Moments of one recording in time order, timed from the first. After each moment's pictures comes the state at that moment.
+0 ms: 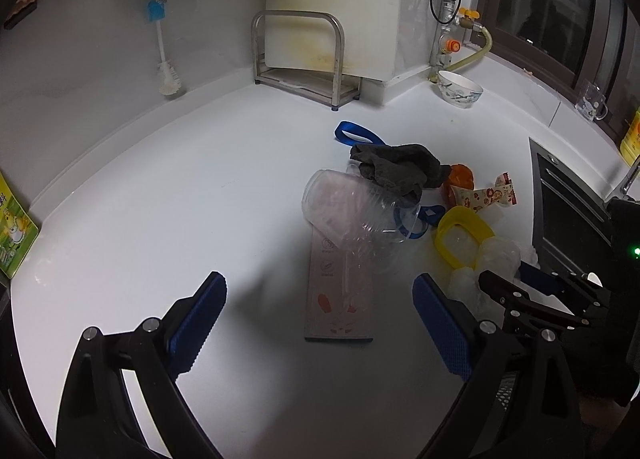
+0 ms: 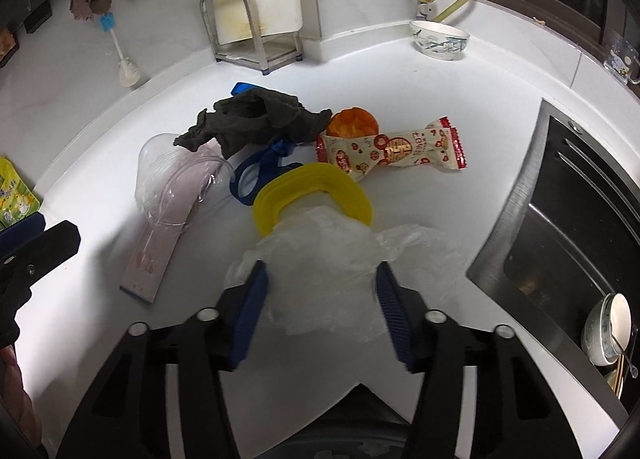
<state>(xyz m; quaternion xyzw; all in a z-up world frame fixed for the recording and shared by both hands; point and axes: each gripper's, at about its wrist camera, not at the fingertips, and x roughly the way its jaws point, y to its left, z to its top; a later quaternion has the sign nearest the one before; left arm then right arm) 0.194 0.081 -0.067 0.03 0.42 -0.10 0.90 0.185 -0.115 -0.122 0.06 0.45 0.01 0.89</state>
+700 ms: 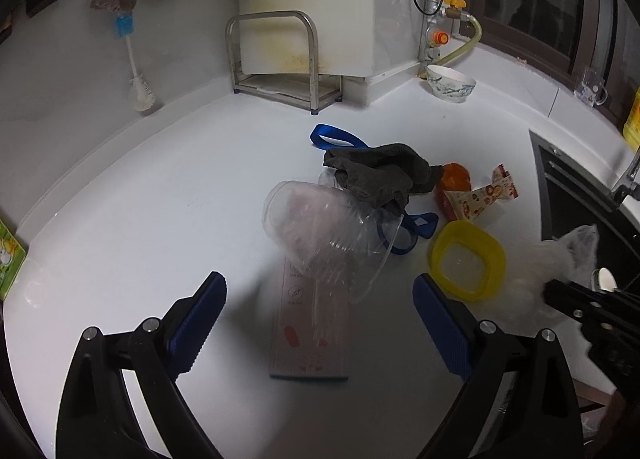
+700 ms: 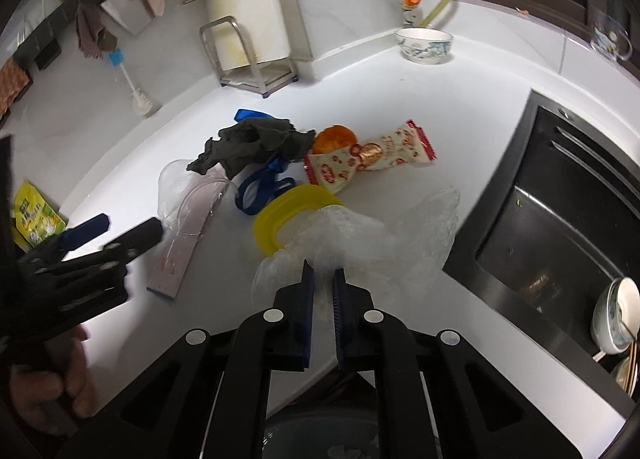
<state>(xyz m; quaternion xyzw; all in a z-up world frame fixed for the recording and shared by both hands) 0.213 0.043 -0.090 0.06 0.40 -0.10 0.91 0.152 -0.151 -0.103 0.12 0.42 0.02 0.90</state>
